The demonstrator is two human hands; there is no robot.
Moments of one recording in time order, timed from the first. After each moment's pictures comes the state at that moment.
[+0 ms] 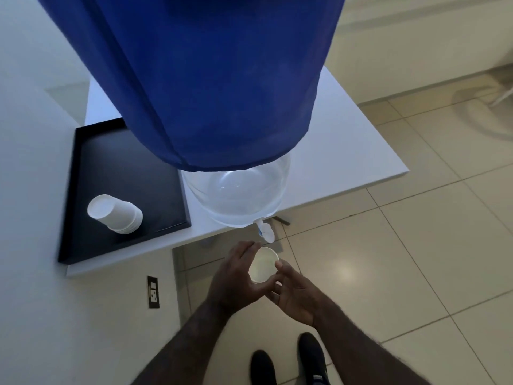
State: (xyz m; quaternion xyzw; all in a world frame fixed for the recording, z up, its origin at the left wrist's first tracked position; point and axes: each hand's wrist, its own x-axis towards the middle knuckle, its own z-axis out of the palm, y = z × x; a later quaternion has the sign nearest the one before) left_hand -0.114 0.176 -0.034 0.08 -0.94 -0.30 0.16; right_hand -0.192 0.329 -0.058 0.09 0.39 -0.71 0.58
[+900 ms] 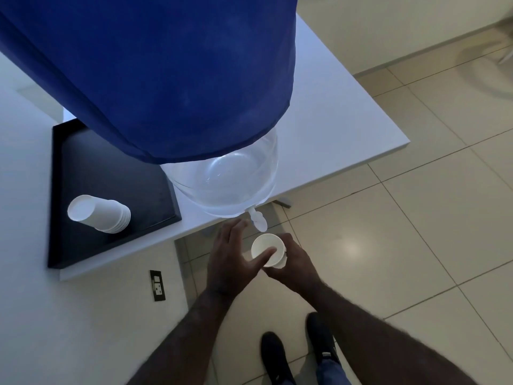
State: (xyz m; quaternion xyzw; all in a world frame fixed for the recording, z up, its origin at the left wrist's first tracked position) left_hand -0.133 0.178 -0.046 0.14 -0.93 -0.27 0.23; right_hand -0.208 0.328 -0.107 -0.22 0.82 -0.47 0.25
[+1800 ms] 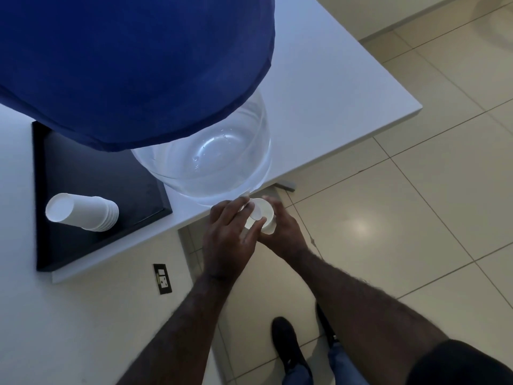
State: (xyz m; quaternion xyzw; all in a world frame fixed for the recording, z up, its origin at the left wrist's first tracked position) left_hand -0.156 0.177 -0.044 0.09 -0.95 -0.15 0.24; right_hand -0.235 0.285 -0.135 -0.25 0.78 -0.55 0.14
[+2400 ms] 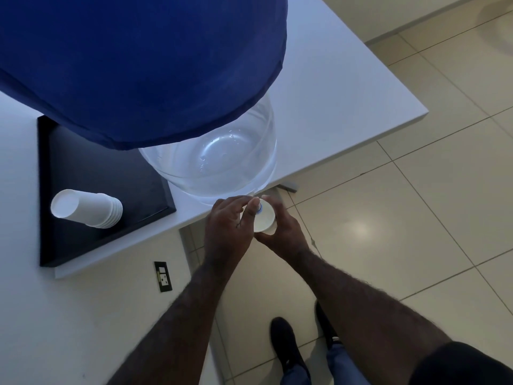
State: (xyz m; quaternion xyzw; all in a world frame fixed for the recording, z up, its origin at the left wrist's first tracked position) left_hand -0.171 0.173 -0.026 0.21 -0.90 -0.31 0.21; right_hand -0.235 0.280 -0.127 -0.28 0.77 -0.56 0.12
